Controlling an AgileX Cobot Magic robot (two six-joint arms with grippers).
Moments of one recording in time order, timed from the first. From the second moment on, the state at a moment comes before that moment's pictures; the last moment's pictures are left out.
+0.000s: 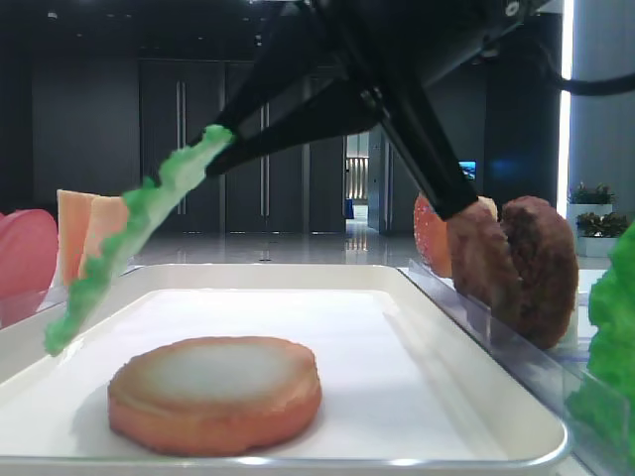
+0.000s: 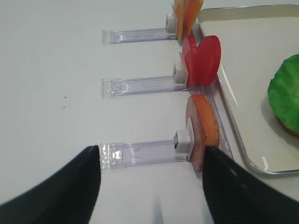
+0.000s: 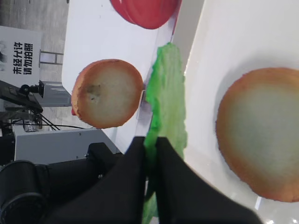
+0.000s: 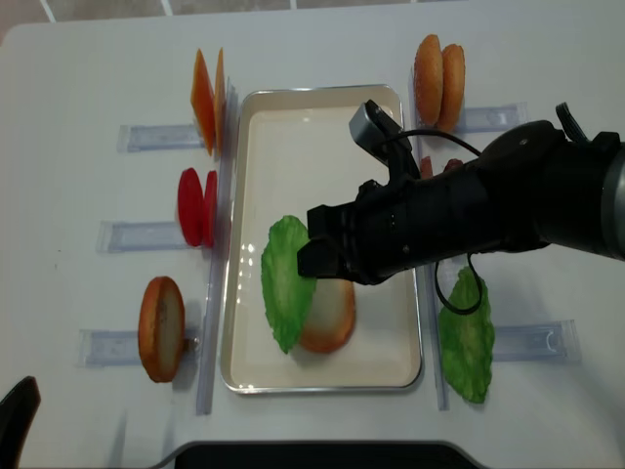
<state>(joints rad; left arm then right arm) -0.02 -0.01 -0.47 -0.02 1.11 0.04 0.63 1.66 -0.82 1.62 0.67 -0.87</state>
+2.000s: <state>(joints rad) -0.02 -0.01 -0.47 -0.02 1.11 0.04 0.57 1.75 -0.79 1.66 0.71 -0.92</state>
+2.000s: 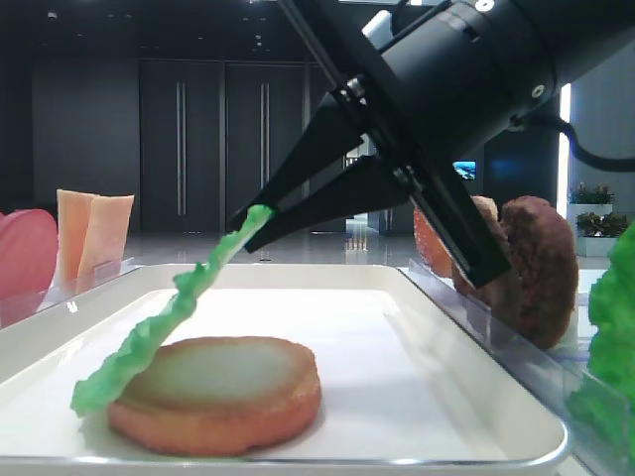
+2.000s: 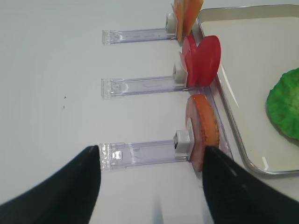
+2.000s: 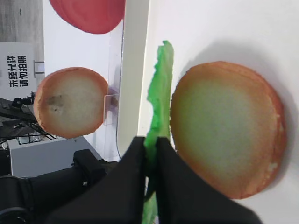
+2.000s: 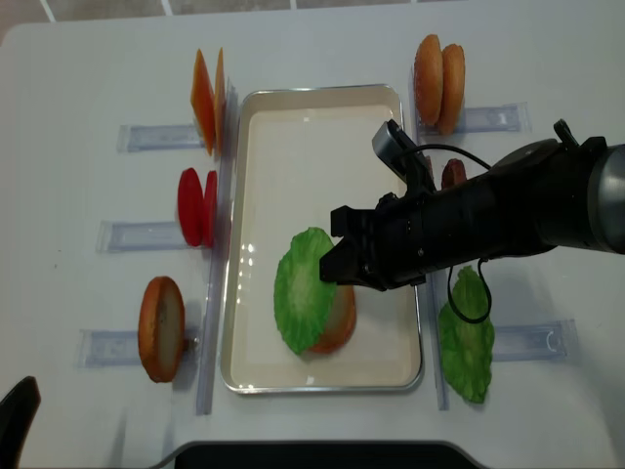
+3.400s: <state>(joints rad) -0.02 -0.01 -0.47 -0.02 1.11 0.04 0.57 1.61 -0.88 1.08 0.60 -0.42</state>
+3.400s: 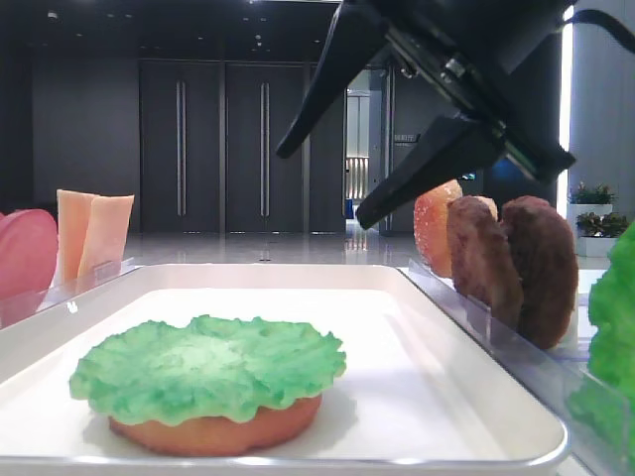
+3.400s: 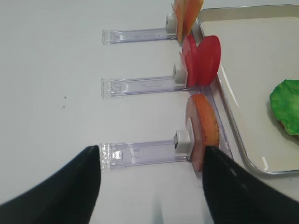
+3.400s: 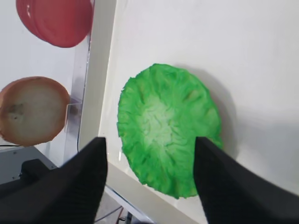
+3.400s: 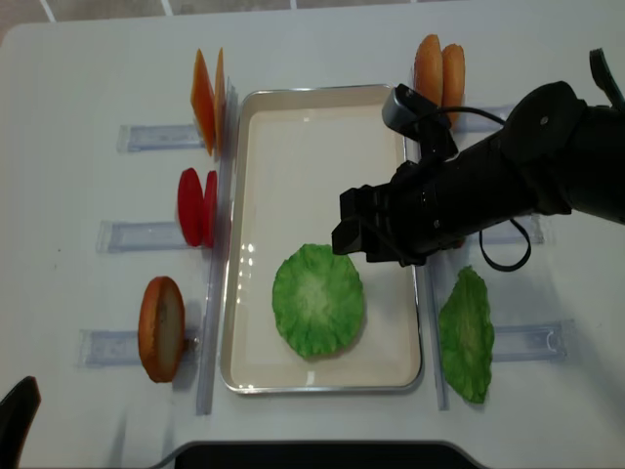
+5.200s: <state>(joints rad) -0.02 -0.01 -0.47 -0.02 1.11 0.04 0.06 1.35 -1.14 0.03 1.22 0.12</state>
